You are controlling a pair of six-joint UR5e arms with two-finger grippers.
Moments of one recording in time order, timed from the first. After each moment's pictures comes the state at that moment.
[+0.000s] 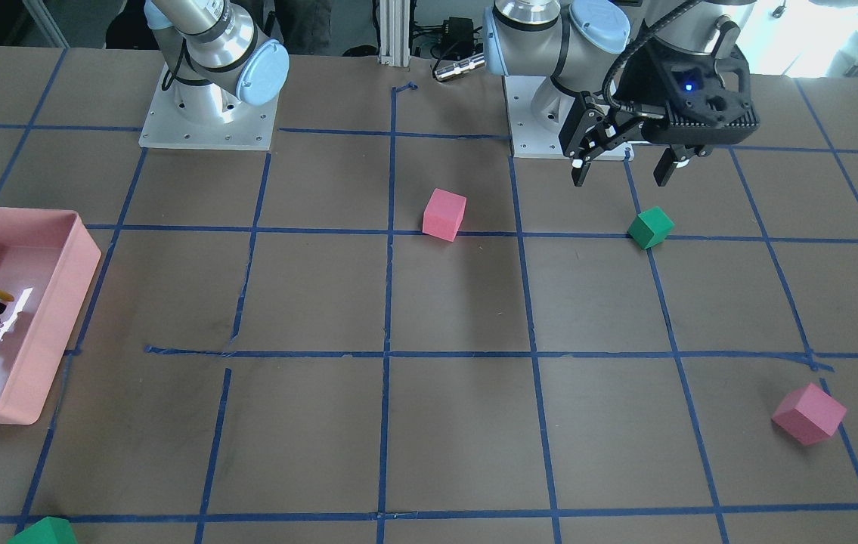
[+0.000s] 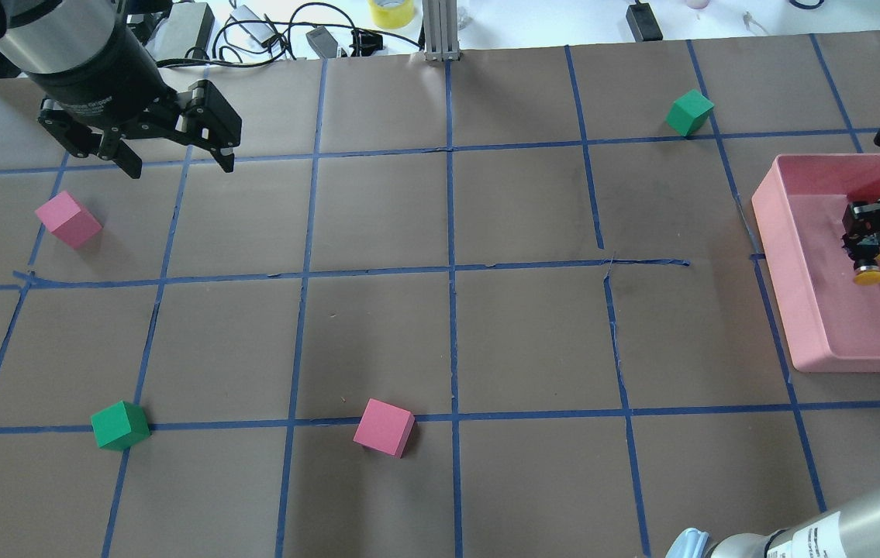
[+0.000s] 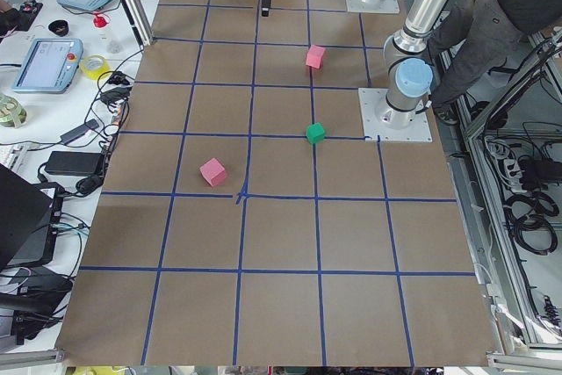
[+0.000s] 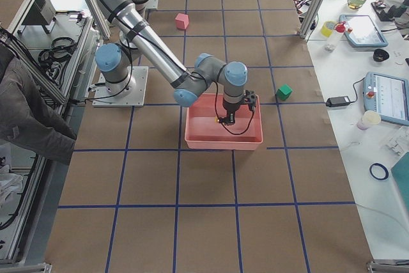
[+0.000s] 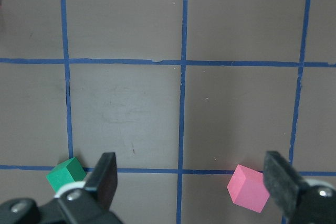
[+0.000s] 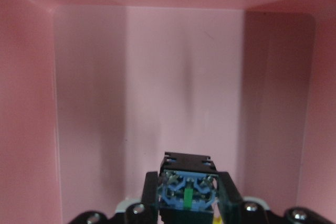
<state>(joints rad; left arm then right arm) -1.56 -1.53 -1.53 -1.57 1.58 -0.03 0.94 -1.25 1.81 -2.19 -1.59 -0.63</state>
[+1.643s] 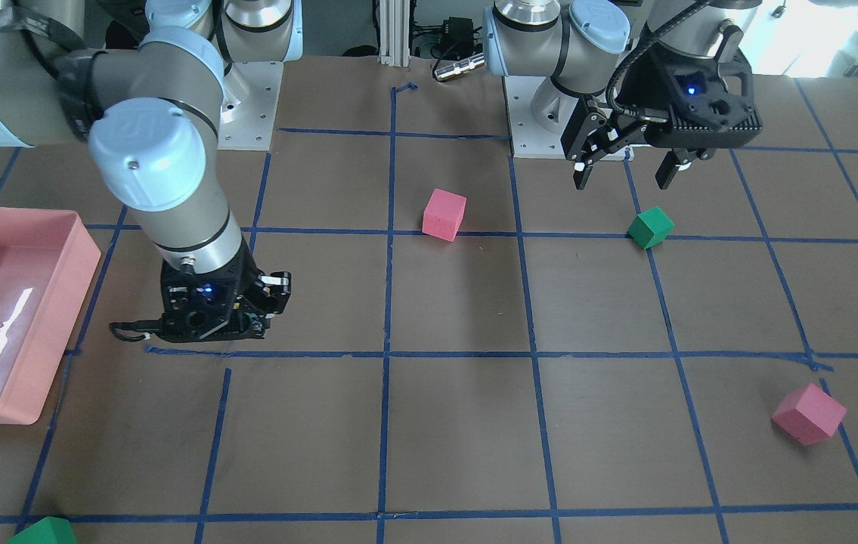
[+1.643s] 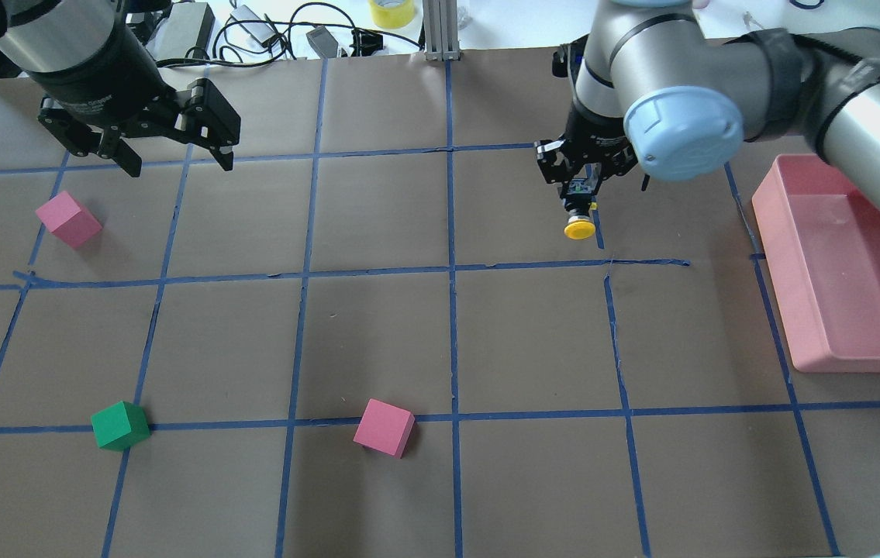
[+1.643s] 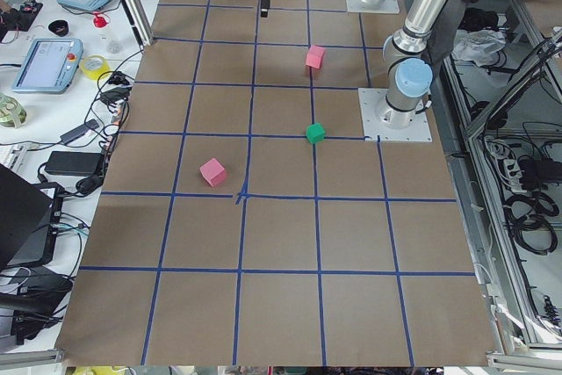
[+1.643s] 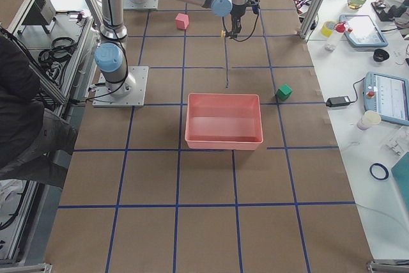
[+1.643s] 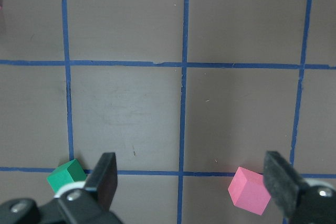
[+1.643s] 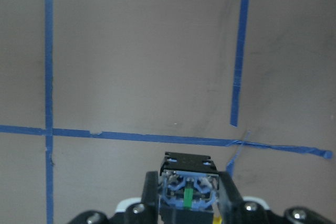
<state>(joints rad) -1.56 -1.53 -1.53 -1.56 1.58 -0.03 1.71 -1.27 1.62 -1.96 -1.56 0.07</state>
